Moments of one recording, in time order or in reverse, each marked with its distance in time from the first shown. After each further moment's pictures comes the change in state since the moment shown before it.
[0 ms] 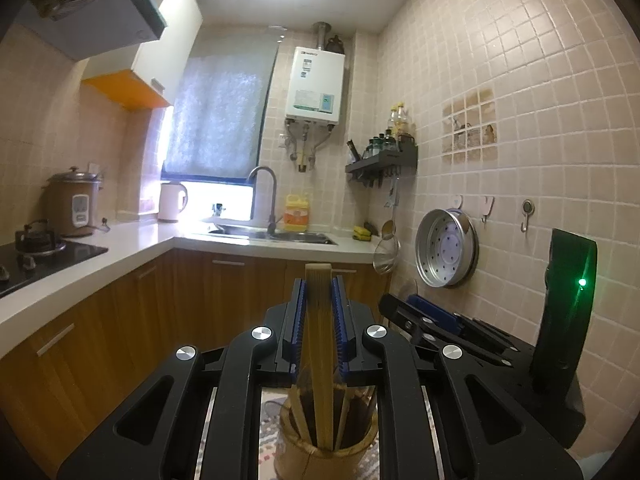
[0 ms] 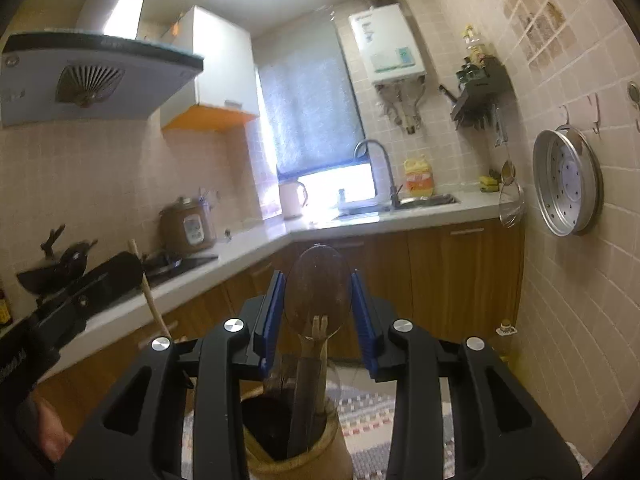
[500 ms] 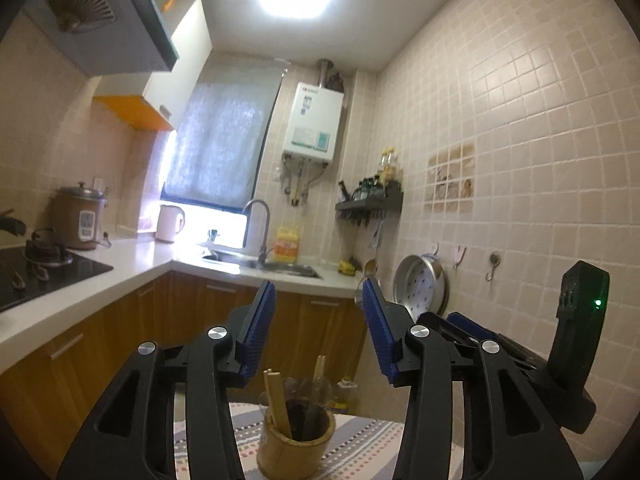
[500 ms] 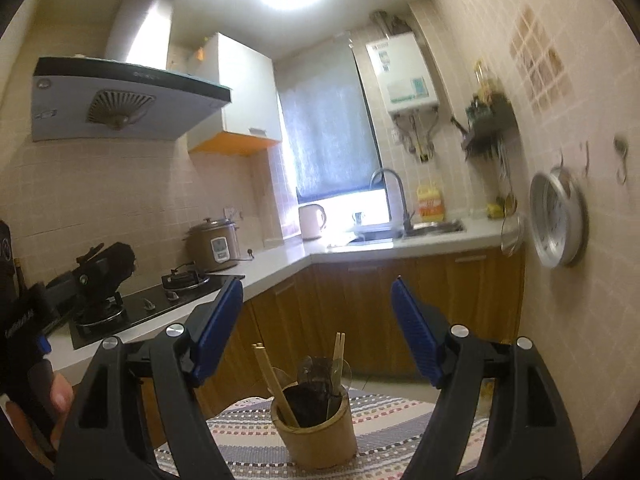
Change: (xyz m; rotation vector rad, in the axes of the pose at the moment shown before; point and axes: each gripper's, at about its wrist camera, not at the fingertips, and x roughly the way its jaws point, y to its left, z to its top) left arm -0.098 -0.015 0.048 -0.047 -0.111 -0.042; right arm -0.121 0.018 0.044 -0.047 -0.100 0.051
